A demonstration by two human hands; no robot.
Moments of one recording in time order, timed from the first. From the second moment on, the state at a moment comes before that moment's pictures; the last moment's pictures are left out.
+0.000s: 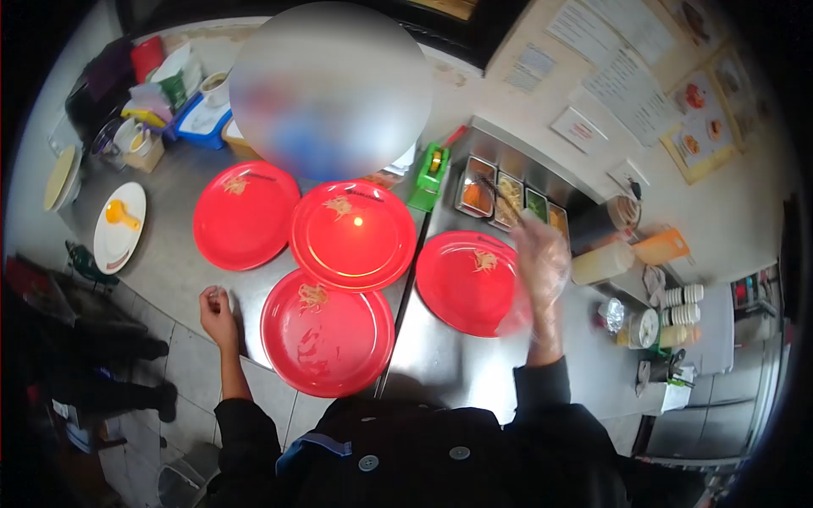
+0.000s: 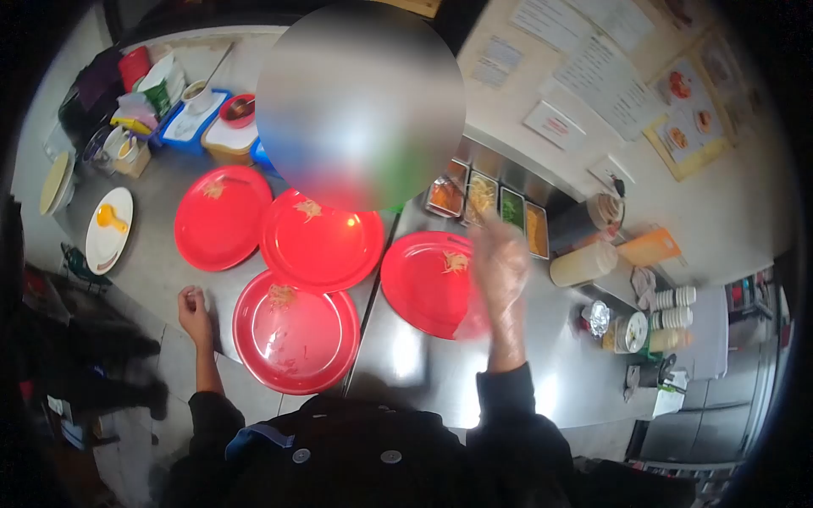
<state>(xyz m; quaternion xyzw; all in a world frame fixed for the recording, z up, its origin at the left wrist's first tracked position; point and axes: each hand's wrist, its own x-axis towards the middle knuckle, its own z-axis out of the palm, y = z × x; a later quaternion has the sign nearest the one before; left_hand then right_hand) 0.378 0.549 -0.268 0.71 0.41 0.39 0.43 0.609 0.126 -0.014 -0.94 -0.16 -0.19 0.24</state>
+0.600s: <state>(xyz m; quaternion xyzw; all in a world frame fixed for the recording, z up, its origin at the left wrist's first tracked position) 0.378 0.545 -0.263 0.72 0.42 0.38 0.41 0.710 0.048 -0.049 -0.97 -0.09 -0.18 0.10</state>
